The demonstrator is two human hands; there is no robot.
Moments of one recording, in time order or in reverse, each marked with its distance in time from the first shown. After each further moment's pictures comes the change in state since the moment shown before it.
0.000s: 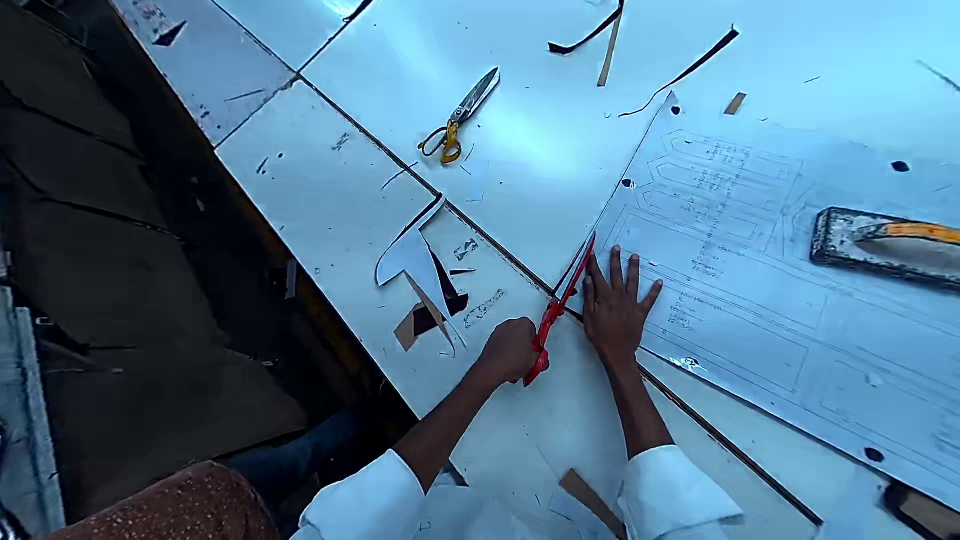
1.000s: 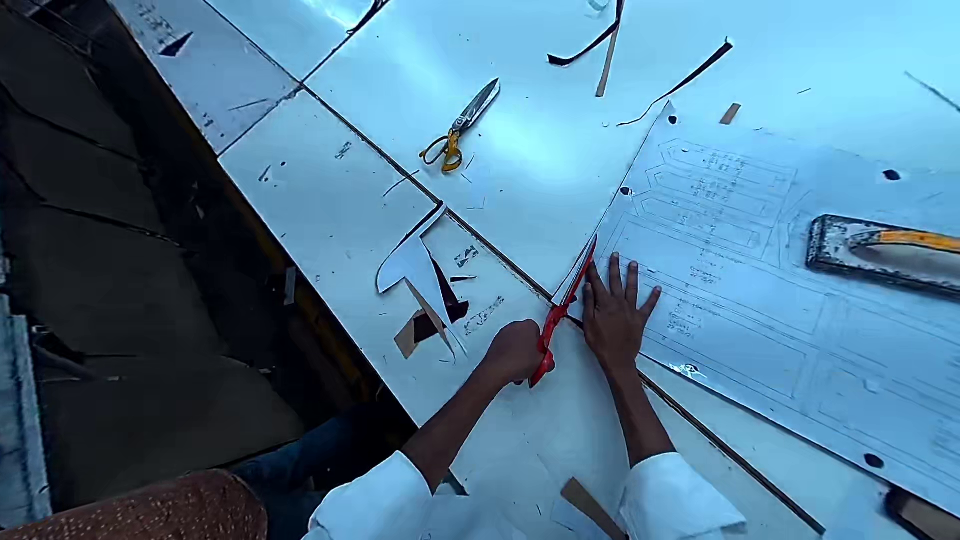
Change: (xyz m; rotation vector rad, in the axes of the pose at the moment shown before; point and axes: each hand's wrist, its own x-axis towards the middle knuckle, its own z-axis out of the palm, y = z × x) left_hand -0.002 0.008 -0.005 -0.038 0.025 0.030; right_hand 0.000 0.000 0.001 0.004 0.013 0.000
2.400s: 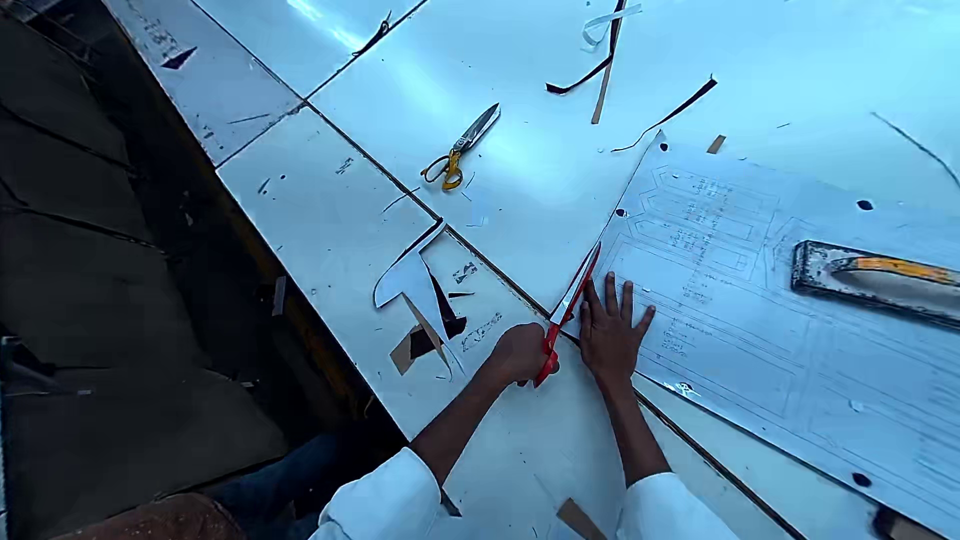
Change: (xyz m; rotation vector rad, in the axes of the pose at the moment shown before) left_hand 0.020 0.008 -0.015 0.022 -0.037 0.054; right_hand -0.003 0.002 0.004 -0.008 0.020 -0.021
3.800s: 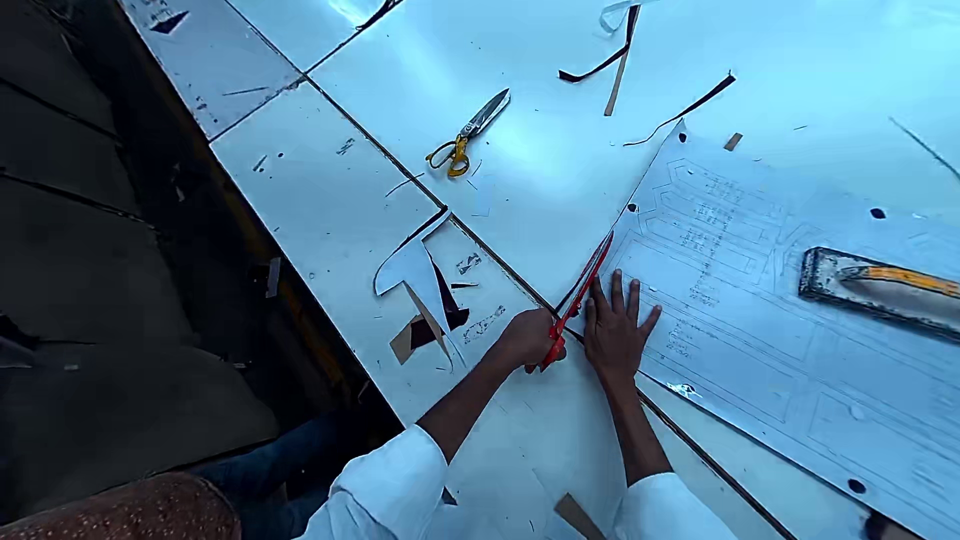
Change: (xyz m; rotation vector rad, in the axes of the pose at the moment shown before) left_hand 0.007 0.004 -0.010 -0.080 0.005 0.064; right_hand 0.000 0.000 0.000 0.007 -0.002 0.003
